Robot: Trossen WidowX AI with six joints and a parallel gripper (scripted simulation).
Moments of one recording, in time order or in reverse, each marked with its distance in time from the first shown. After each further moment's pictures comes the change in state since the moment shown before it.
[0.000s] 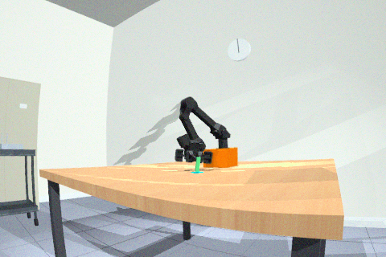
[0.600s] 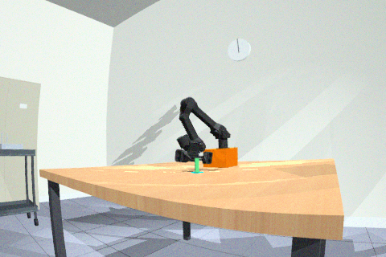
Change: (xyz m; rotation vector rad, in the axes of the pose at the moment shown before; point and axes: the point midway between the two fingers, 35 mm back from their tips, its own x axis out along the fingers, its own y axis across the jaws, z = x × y) arm 0.000 0.000 -0.002 0.001 0.001 0.002
